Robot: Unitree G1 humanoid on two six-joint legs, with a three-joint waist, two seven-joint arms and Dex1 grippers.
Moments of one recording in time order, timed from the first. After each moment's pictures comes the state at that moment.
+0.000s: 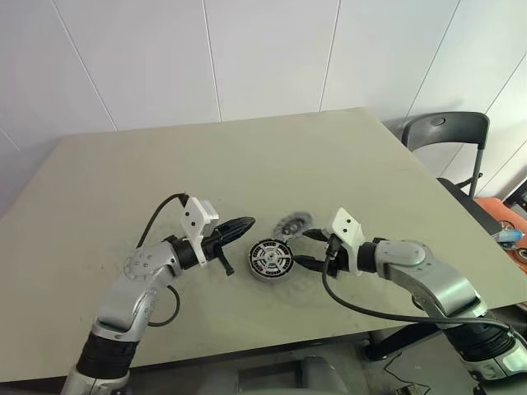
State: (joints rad) left arm -0.16 0.43 -0.08 -0.31 -0.42 0.34 -0.73; right arm -0.28 -0.75 0.28 -0.24 0.43 0.54 0.72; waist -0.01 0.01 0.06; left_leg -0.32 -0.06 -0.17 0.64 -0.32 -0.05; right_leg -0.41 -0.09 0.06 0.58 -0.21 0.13
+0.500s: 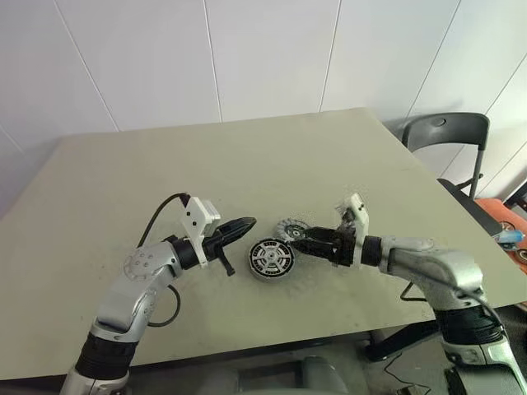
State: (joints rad) left arm -0.16 0.43 -0.09 -0.33 -0.42 0.36 -0.72; right arm -0.36 -0.54 -0.06 -0.17 0.87 1.11 0.65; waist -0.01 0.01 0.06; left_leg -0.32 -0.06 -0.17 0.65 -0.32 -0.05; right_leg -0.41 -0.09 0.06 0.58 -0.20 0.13
